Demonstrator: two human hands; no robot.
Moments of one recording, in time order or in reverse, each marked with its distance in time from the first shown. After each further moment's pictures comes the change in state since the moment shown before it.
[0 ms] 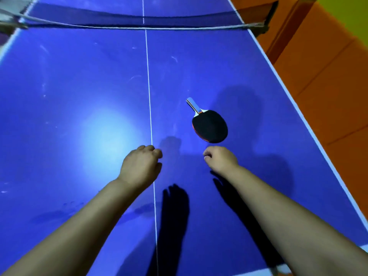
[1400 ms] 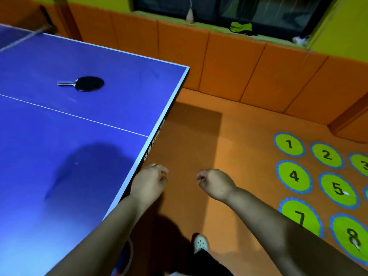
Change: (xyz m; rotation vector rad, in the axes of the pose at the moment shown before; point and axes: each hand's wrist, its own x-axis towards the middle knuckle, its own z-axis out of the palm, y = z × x) left_hand -0.477 -0.146 -0.002 -0.305 -0.345 0.914; right_hand -0.632 -0.328 0.309 0.393 0.287 0.809
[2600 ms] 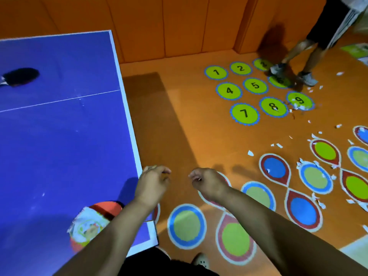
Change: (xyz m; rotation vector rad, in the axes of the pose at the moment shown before) left_hand -0.301 -0.179 -0.087 -0.099 -0.309 0.448; right_hand -0.285 -0.281 0.265 0.638 0.293 0.534
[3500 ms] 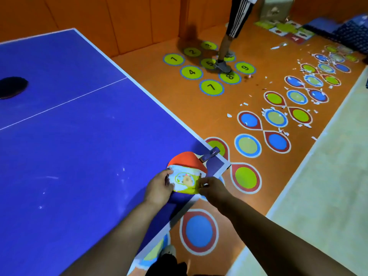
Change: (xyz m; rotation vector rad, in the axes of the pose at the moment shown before) left_hand -0.134 -0.288 -0.183 -0.247 -0.515 0.012; right_hand -0.116 -0.210 0.347 0.499 0.381 0.498
